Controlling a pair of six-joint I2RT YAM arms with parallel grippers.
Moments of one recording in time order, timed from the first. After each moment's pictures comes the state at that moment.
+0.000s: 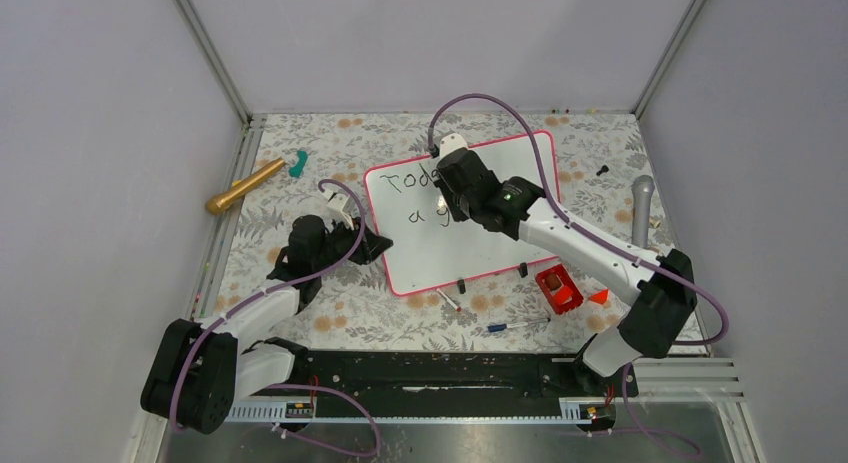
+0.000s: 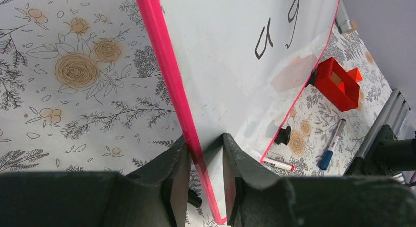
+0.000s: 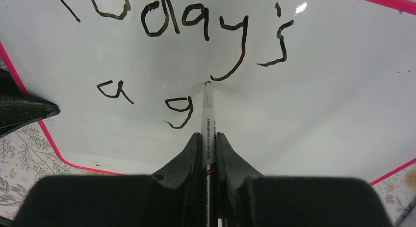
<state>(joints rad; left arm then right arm) -0.31 1.11 0.36 0.41 0.48 -0.37 0.84 1.56 1.43 -0.64 0.38 0.15</state>
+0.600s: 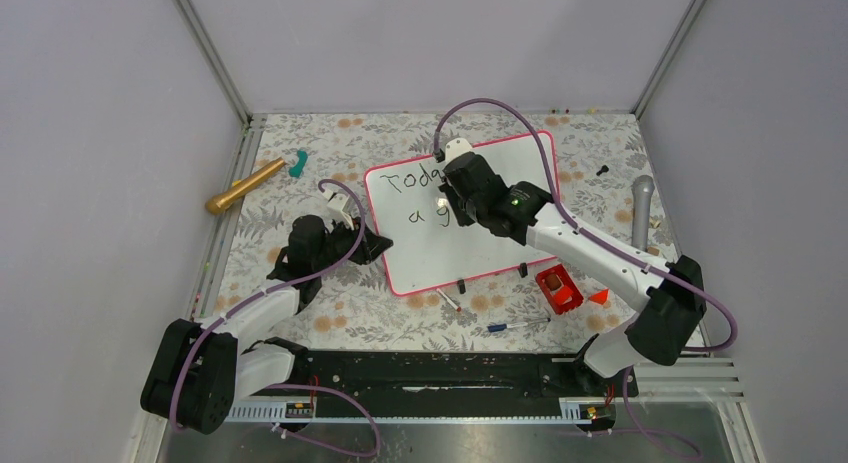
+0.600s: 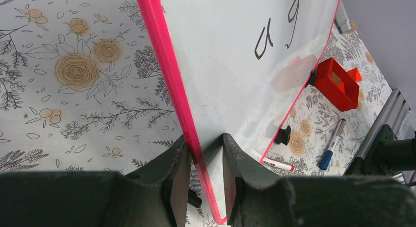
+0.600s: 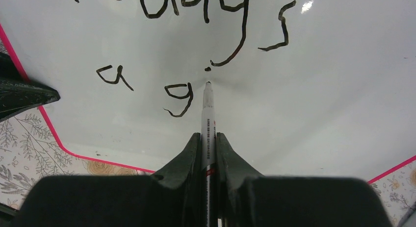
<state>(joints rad) -0.31 1.11 0.36 0.41 0.48 -0.37 0.83 1.51 1.37 -0.63 0.35 0.15</state>
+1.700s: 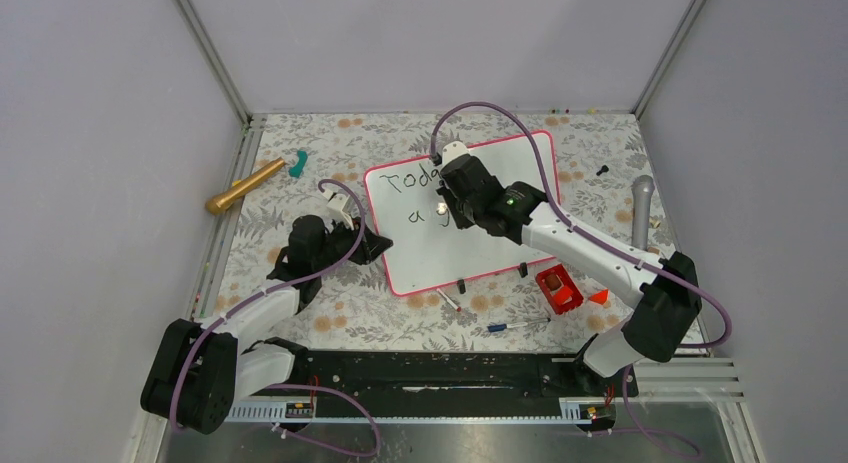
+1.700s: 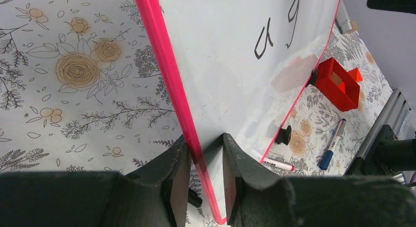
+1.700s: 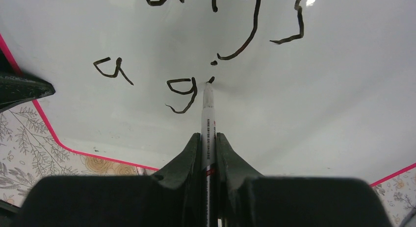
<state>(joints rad) -0.31 1.11 0.36 0.41 0.48 -0.37 0.83 1.54 1.37 -0.63 0.34 0.15</state>
